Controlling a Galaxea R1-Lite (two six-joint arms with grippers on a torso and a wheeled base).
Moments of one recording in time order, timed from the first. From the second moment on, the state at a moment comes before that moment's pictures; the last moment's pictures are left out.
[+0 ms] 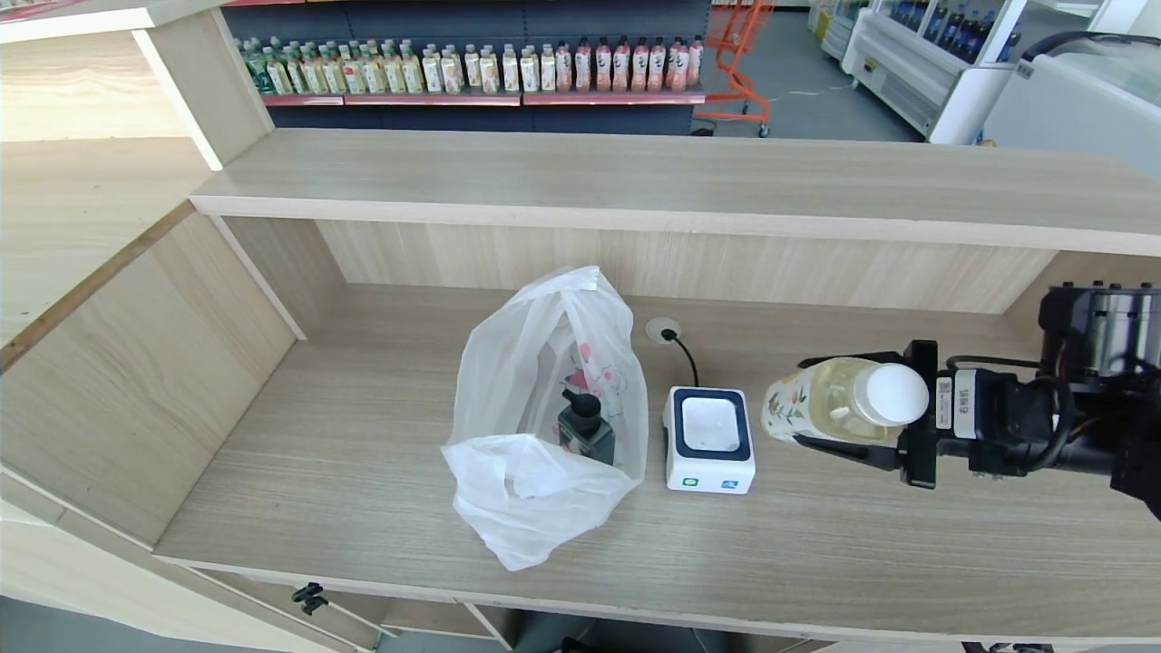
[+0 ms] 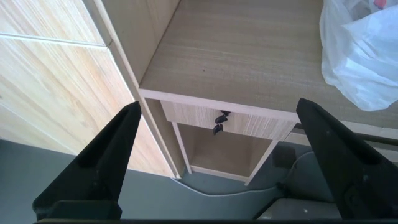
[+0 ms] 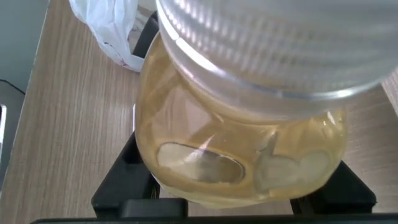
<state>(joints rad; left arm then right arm) 0.00 0.00 0.00 0.05 0.13 0.01 0.11 1.65 -0.68 -0.64 0.94 -1.22</state>
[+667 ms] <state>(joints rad) 0.00 0.00 0.00 0.05 0.13 0.01 0.12 1.91 -0.81 -0.79 1.00 -1.25</state>
